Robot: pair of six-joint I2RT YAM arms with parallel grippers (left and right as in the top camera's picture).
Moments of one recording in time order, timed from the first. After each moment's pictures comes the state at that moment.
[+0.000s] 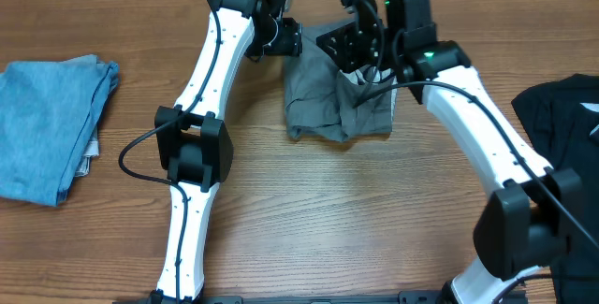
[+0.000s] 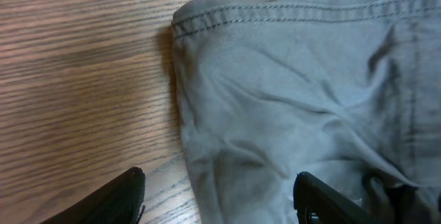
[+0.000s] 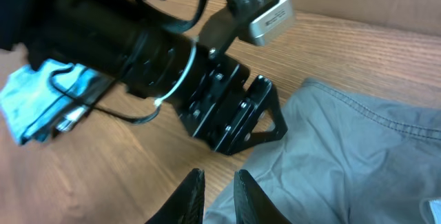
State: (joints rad) left arm -0.27 2.55 2.53 -1.20 0.26 -0.18; right arm 0.31 1.84 1.54 -0.36 -0.54 0.09
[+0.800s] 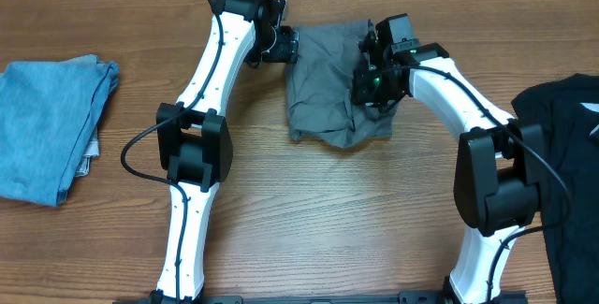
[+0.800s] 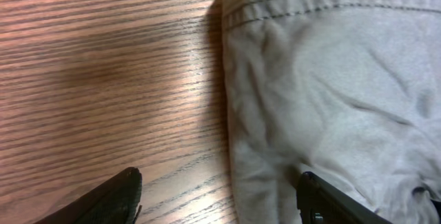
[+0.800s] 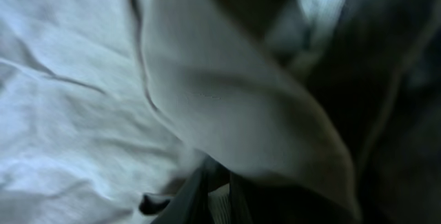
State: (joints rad) left arm -0.27 2.55 2.46 -1.17 0.19 -0.18; right arm 0.24 2.06 1.54 -0.71 -0.28 0.17
